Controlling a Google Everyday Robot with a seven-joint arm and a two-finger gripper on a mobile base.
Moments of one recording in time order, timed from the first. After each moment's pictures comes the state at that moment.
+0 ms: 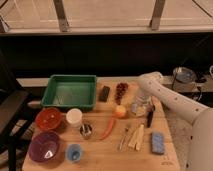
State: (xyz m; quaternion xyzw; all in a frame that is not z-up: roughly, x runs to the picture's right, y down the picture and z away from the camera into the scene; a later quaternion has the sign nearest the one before) arm 0.212 0.132 0.909 -0.33 -0.07 -0.03 0.94
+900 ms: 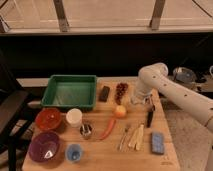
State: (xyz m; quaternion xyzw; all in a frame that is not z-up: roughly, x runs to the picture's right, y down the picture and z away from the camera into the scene) arm 0.178 0.064 0.828 -0.25 -0.10 -0.09 0.96
